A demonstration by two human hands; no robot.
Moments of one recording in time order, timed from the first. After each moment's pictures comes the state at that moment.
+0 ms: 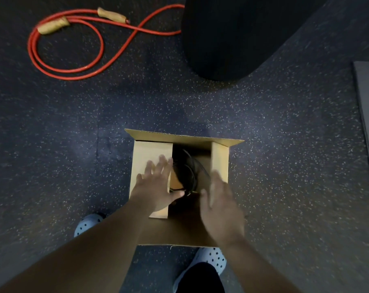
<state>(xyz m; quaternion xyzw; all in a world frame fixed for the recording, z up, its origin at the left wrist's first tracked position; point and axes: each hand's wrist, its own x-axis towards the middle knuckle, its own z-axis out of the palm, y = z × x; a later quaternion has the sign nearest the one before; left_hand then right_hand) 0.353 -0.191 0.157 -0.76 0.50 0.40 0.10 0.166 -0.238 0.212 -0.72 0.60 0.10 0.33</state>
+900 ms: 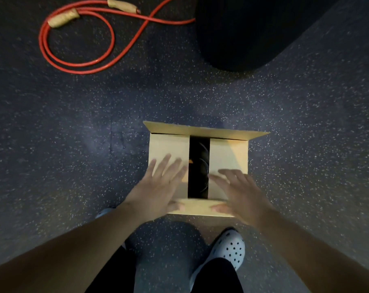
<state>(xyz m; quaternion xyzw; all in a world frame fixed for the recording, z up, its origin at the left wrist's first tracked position) 0.394 -0.152 0.173 -0.64 0.70 0.28 0.14 0.163 -0.275 0.187 -0.87 0.30 0.30 0.25</state>
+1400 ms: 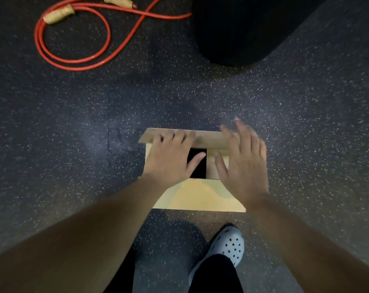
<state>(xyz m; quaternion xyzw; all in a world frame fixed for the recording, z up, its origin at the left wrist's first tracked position) 0.372 -0.220 0.188 -0.75 0.64 0.13 0.05 0.193 -0.289 0.197 -0.89 0.45 0.01 0.07</state>
